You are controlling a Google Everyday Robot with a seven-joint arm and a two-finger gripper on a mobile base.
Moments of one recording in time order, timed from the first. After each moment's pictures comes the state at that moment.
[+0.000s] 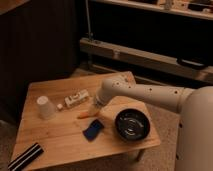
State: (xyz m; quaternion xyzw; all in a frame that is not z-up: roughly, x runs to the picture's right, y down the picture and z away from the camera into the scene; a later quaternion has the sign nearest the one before) arm -0.077 0.101 0.832 -0.31 -0.20 0.19 0.91
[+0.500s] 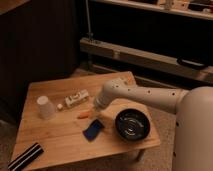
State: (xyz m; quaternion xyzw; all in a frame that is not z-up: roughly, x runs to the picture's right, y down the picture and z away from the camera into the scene) arm -0.069 0.129 0.862 -0.31 -0.19 0.18 0.91
